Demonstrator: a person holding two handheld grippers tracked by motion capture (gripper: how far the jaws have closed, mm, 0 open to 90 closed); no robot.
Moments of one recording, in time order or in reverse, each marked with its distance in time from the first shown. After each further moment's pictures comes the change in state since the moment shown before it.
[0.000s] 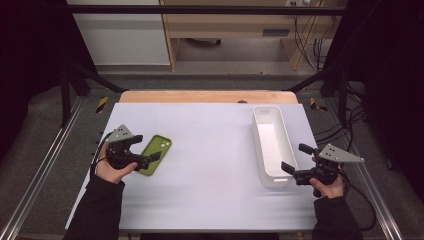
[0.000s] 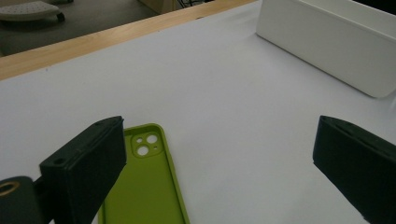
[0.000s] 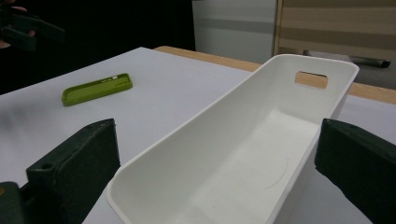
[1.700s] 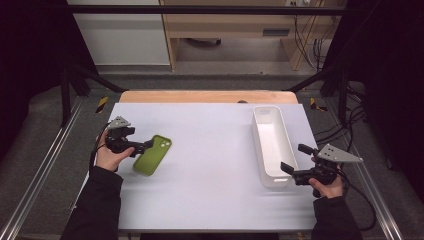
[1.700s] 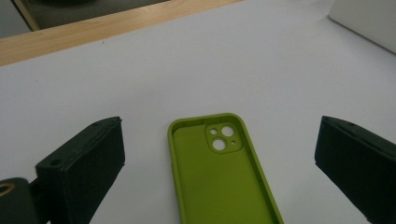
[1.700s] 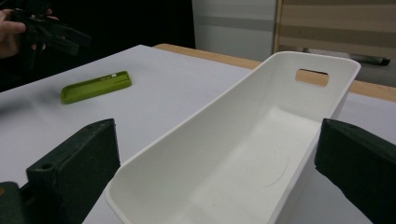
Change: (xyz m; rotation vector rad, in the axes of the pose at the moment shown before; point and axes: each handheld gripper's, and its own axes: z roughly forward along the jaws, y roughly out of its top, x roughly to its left) left arm 0.064 -0.014 0.033 0.064 0.095 -0.067; right arm 0.001 -0.001 0.002 0.012 -0.003 0.004
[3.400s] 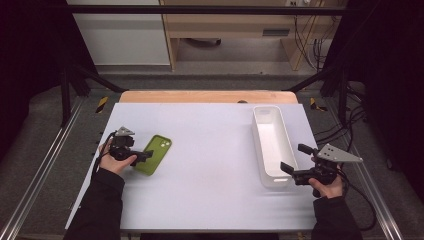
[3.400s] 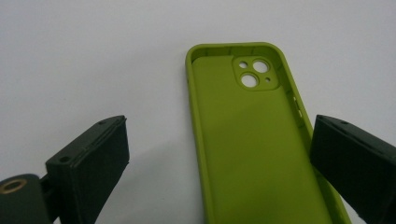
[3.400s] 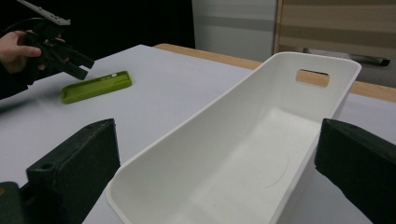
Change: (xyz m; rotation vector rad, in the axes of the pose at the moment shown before) left arm 0.006 -0.034 0.019 0.166 0.069 -0.054; right arm 0.000 0.001 0.001 -0.001 0.003 -0.008
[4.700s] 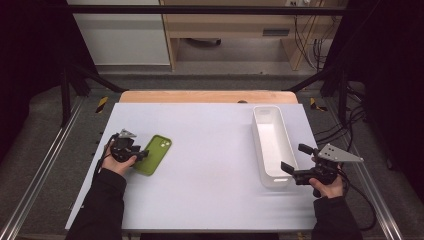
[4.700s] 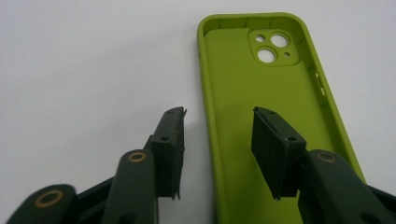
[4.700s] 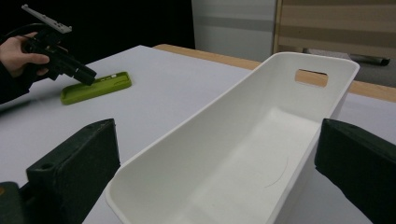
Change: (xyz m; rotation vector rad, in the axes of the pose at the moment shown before) left arm -0.002 -0.005 0.005 0.064 0.060 0.003; right arm 0.000 0.000 -0.001 0.000 -0.004 0.010
